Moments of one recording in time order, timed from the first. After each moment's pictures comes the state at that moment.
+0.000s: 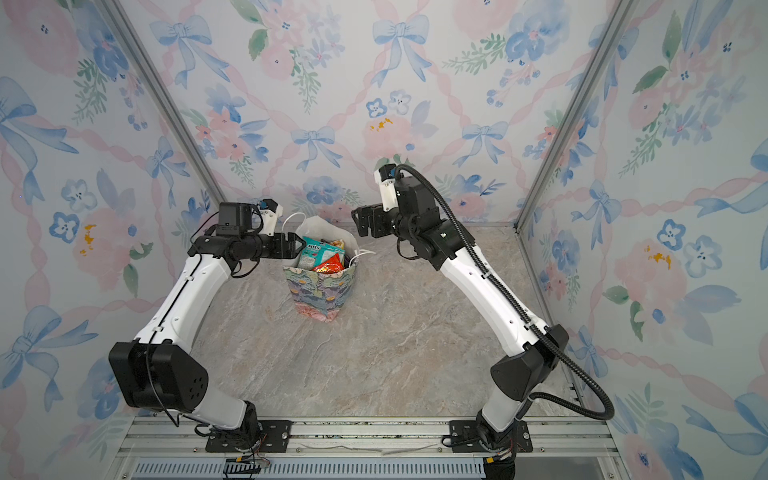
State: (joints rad) left arm -0.06 1.53 1.50 -0.71 0.35 -0.05; right arm 0.61 1.67 1.92 -0.59 -0.04 0.24
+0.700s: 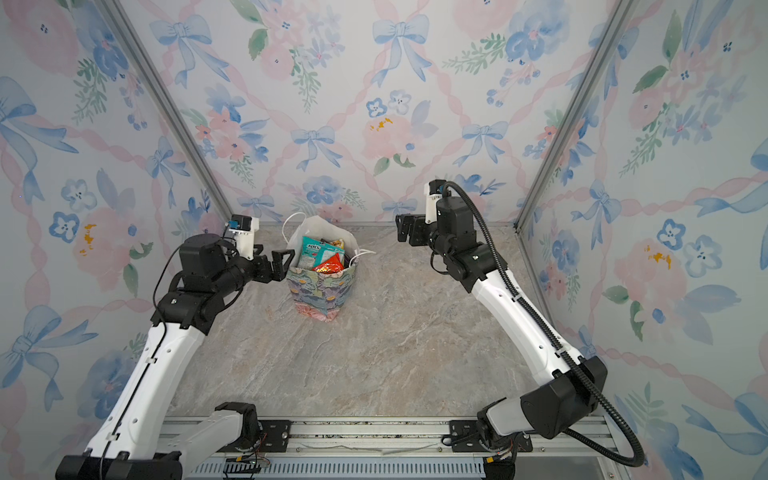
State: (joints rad) left arm -0.08 0.98 1.10 -0.44 0.28 -0.08; right arm 0.45 1.41 1.47 -0.39 0.06 0.28
